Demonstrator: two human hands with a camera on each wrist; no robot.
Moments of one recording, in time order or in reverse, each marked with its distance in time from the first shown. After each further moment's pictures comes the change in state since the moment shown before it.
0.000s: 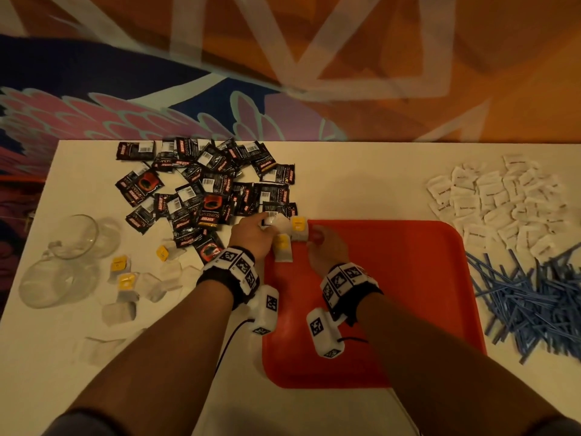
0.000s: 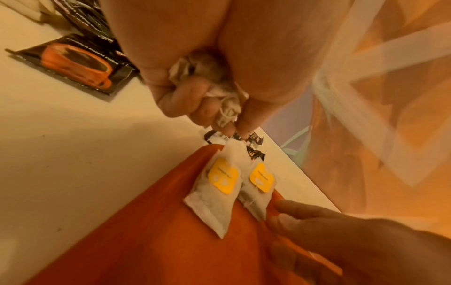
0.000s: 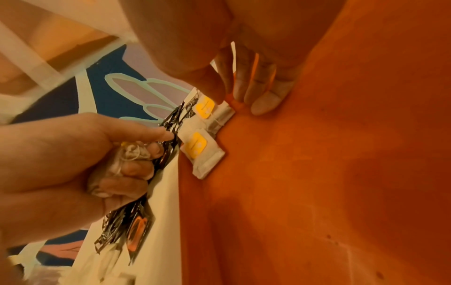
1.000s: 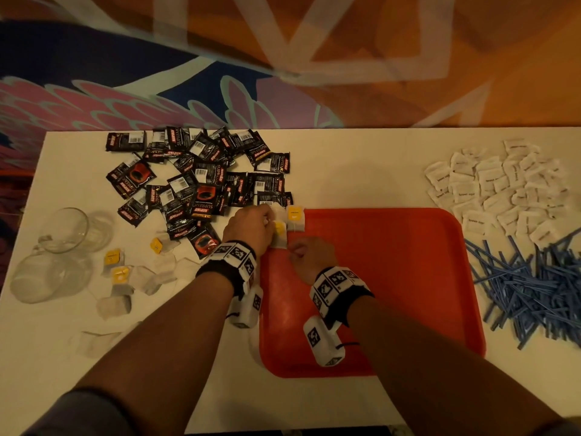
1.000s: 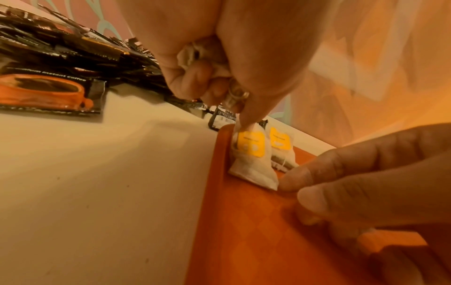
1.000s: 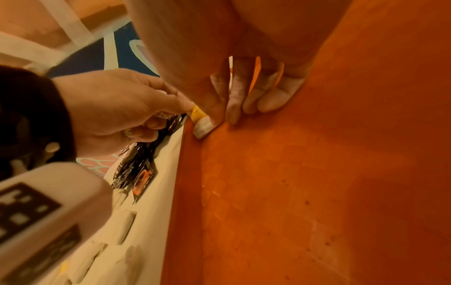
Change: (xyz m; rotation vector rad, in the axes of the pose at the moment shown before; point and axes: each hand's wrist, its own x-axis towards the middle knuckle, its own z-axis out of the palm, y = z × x) left_hand -0.006 0.002 0.006 0.365 0.071 0.223; right_hand -0.024 0.008 0.011 -0.161 -0.177 -0.117
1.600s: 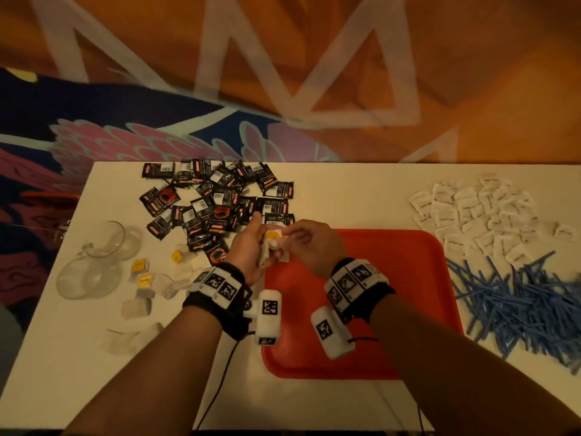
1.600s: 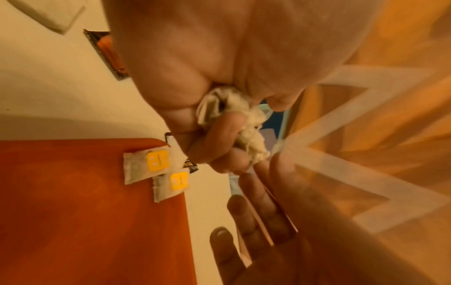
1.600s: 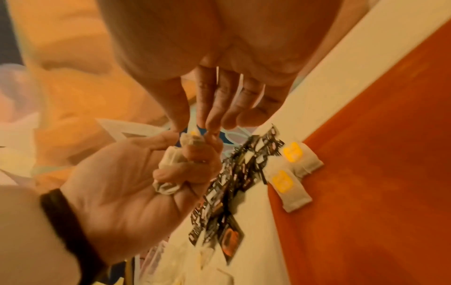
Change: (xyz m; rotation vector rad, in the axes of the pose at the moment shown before) left_hand -0.068 0.038 -0.056 -1.451 -0.225 -0.344; right_hand -0.050 -0.045 -0.061 0.323 0.149 -0.366
